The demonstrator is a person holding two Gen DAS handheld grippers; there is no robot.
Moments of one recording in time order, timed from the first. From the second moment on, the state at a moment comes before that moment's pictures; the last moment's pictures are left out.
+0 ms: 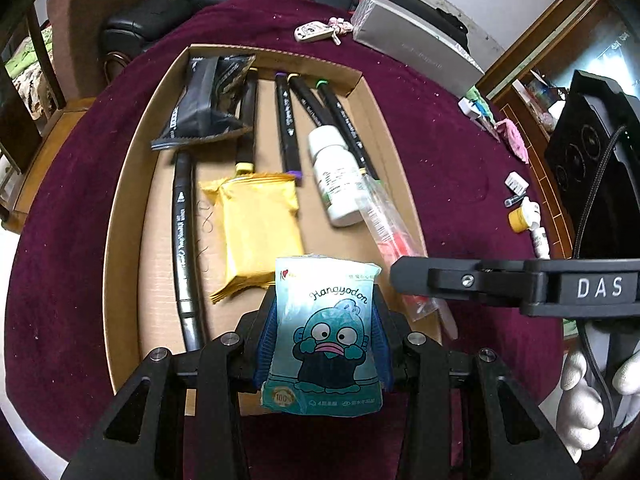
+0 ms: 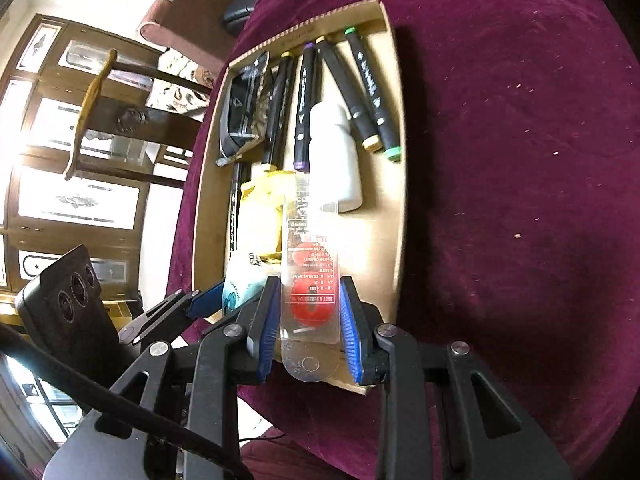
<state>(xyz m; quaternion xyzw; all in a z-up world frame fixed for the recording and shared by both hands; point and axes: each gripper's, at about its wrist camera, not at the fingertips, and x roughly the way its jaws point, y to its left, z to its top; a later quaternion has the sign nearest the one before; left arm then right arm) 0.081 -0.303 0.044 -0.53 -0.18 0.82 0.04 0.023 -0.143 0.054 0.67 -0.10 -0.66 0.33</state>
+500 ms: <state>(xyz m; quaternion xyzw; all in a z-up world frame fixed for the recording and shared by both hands) 0.081 -0.314 0.042 -0.54 -0.13 0.83 0.04 0.027 -0.165 0.031 0.68 -0.04 -0.67 0.28</state>
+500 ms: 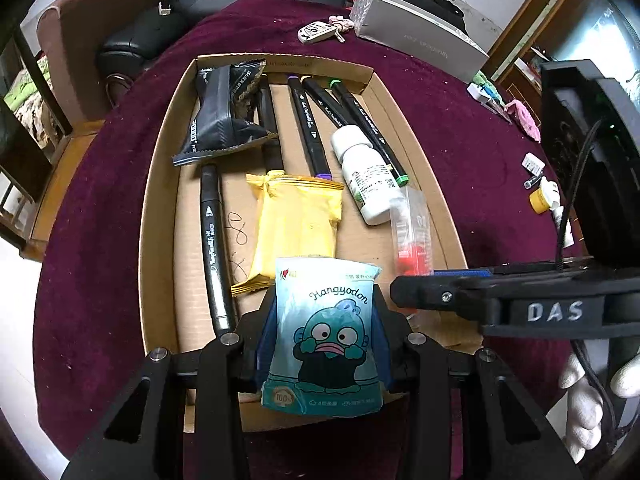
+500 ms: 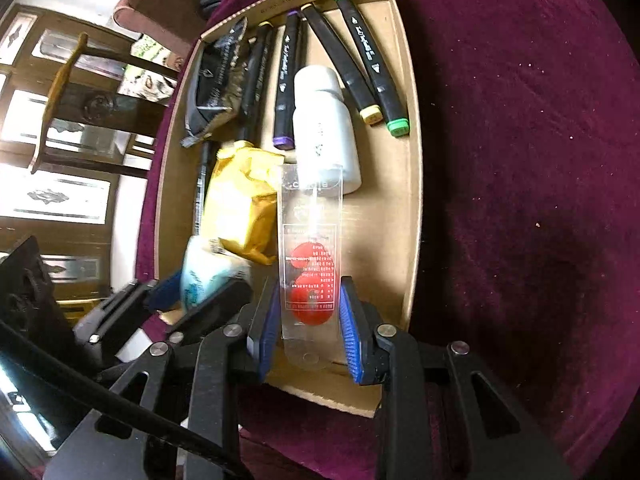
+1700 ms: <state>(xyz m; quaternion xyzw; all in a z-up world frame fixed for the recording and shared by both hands) 0.083 -0.336 0.035 -0.53 -0.19 0.82 0.05 0.034 -0.186 0.022 0.71 0.02 -0.65 0.27</state>
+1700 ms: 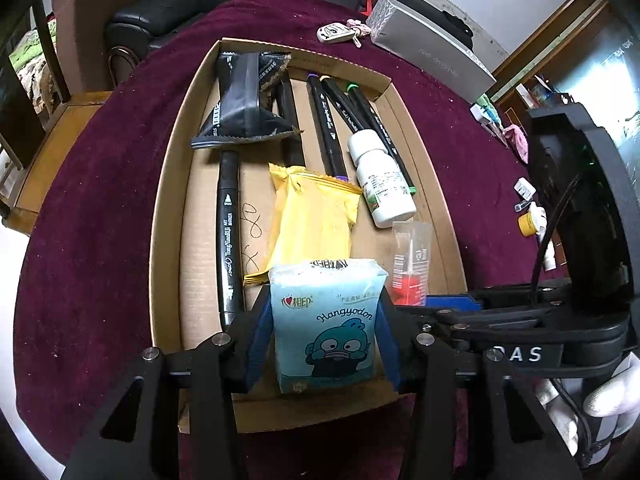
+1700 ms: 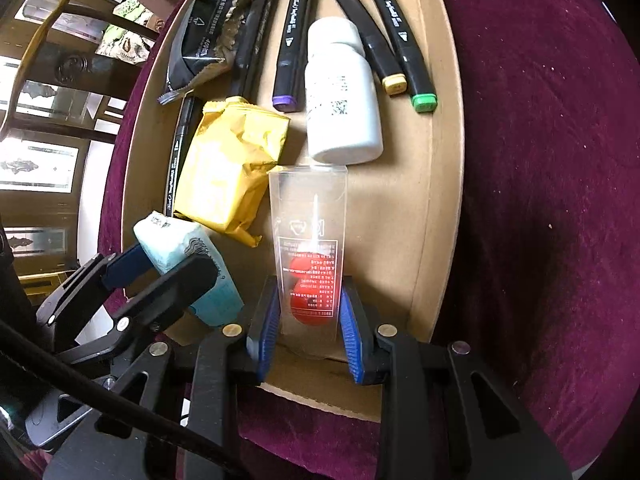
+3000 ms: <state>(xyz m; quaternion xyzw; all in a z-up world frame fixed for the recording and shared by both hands) 0.079 -0.333 0.039 -0.54 -0.26 0.80 0.07 0.011 -0.106 0.069 0.64 -0.08 -0.73 0.22</state>
